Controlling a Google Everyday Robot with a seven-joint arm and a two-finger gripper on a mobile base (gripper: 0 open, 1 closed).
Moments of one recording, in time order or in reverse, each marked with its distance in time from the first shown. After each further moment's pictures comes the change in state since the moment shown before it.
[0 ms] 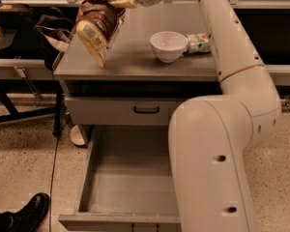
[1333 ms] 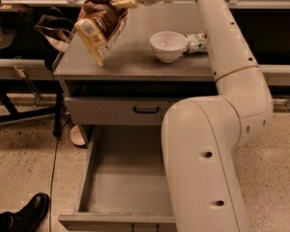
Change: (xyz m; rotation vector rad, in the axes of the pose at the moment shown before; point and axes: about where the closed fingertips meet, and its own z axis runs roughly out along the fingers) arm 0.014 -0.009 0.002 0.019 0.045 0.006
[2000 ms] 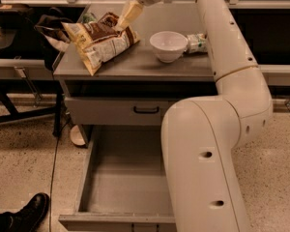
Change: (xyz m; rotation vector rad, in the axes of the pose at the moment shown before) arm 0.000 0.000 0.000 0.000 0.000 0.000
